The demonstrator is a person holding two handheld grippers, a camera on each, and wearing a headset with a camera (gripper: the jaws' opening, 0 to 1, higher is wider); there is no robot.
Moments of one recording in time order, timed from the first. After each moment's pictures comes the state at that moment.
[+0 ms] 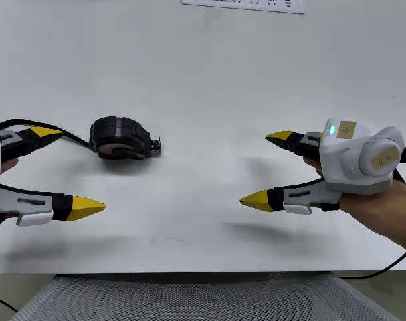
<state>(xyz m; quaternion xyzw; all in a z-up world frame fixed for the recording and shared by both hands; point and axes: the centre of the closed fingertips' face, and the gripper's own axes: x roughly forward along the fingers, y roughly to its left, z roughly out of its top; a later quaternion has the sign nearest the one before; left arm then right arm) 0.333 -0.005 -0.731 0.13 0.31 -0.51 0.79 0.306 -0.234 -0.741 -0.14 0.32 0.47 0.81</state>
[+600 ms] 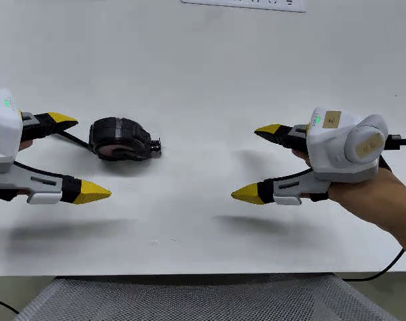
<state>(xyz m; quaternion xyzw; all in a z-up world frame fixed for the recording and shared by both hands) 0.356 -0.018 -0.740 0.17 0.32 -0.54 0.76 0.320 -0.221 -0.746 -0.14 0.32 0.49 0.80</state>
